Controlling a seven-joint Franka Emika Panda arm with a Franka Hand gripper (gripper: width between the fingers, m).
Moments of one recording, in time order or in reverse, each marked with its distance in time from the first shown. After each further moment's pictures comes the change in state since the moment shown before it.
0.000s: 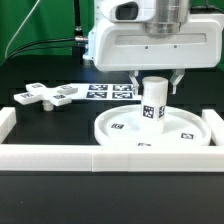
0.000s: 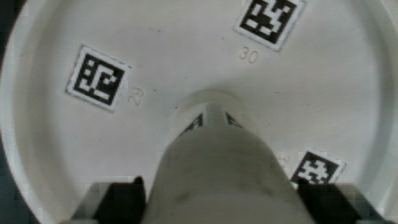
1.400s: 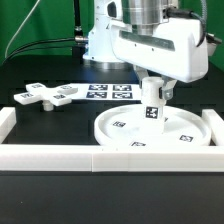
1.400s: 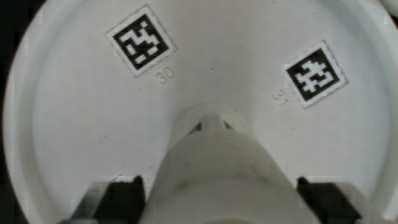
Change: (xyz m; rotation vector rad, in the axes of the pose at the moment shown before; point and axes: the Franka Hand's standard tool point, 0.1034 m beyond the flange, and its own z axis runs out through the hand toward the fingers) arm 0.002 -0.002 -0.001 0.119 -0.067 1.143
